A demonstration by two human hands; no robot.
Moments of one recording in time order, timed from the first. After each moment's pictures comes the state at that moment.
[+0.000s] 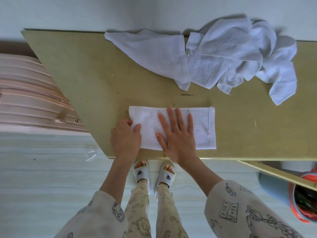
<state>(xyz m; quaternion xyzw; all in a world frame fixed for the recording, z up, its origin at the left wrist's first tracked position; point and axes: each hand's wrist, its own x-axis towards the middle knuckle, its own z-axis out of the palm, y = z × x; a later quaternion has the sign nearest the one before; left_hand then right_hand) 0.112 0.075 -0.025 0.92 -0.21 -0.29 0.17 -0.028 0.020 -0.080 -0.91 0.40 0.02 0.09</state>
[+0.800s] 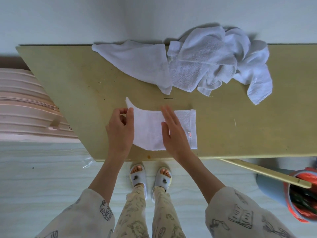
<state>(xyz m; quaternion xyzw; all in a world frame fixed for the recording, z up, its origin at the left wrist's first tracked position) 0.084 0.045 0.013 0.86 -0.25 -0.22 0.39 -0.047 -0.003 -0.031 -0.77 0.45 -0.16 0.43</state>
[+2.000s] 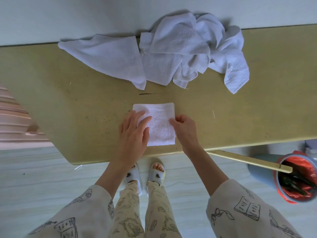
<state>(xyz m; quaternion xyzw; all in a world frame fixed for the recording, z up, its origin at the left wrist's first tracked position) 0.021 0.041 -0.058 0.76 -0.62 -0.08 0.18 -0.116 -0.046 -0.024 -0.43 0.67 -0.15 0.58</state>
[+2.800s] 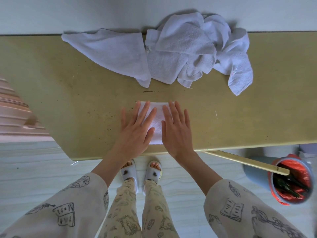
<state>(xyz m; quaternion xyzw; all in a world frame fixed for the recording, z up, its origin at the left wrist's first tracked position) 0.034 0.040 -0.059 0.72 -0.68 -0.14 0.04 -0.104 -0.020 -0.051 -0.86 0.49 -0.09 0.11</state>
